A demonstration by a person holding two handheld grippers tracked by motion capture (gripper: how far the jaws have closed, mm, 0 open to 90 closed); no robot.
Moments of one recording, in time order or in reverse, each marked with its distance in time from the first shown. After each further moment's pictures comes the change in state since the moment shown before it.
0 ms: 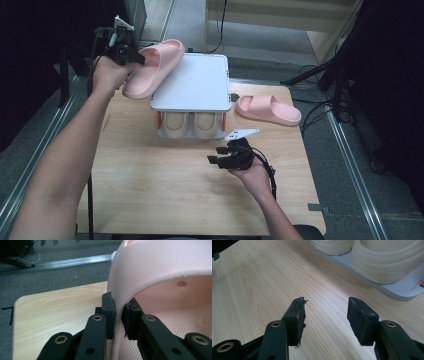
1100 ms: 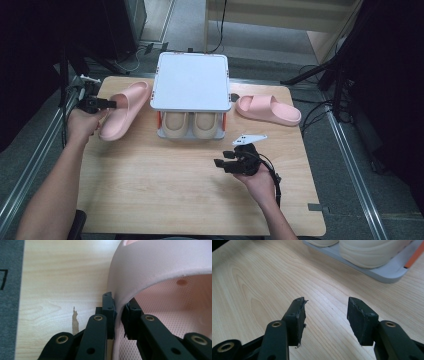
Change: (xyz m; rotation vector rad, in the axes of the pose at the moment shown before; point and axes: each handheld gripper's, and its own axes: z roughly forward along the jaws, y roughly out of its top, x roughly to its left) left arm 0.112 -0.144 0.032 0.044 0.020 -0.155; right arm -0.001 -0.019 -0.011 -0.010 -0.047 0.054
